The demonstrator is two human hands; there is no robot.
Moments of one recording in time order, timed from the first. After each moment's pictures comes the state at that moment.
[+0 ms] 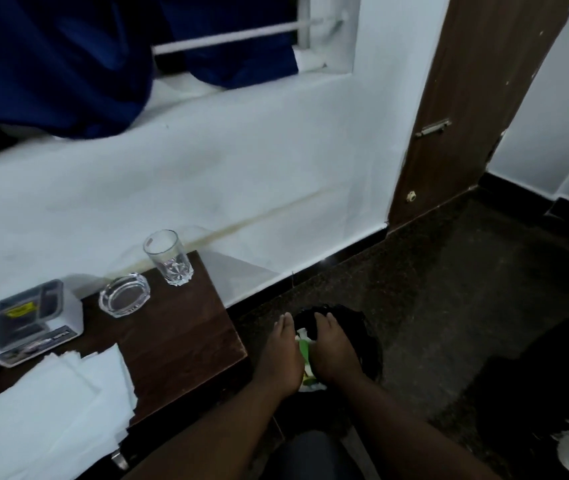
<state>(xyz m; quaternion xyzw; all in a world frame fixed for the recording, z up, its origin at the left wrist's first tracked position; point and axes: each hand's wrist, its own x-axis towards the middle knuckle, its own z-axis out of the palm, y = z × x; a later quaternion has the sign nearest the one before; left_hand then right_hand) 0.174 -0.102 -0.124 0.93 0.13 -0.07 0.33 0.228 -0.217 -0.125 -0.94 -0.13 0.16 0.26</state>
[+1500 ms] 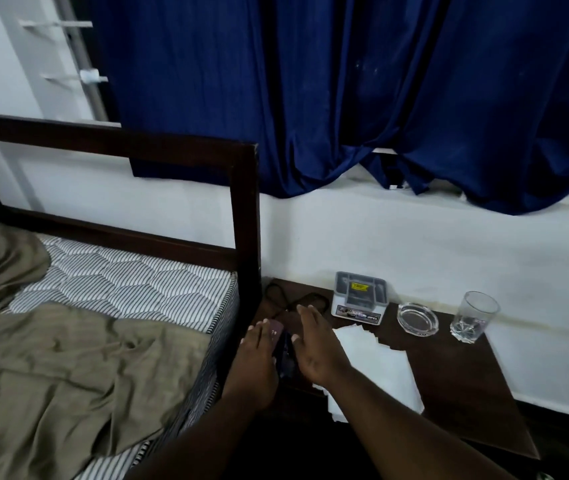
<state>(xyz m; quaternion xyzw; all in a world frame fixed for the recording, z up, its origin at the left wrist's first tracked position) -0.255 0.220 -0.037 0.86 0.45 0.15 0.18 -0.106 0.166 0.014 -0.75 -0.60 0.13 0.24</state>
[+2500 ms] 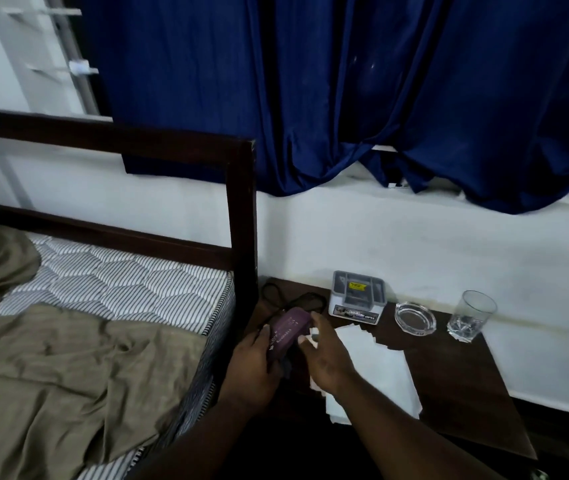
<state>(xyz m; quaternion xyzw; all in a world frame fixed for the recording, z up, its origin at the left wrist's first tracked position) -0.258 0.218 -0.019 0.83 0.45 0.21 0.25 -0.096 0.161 -0.004 -0.74 -0.46 0.27 0.40</state>
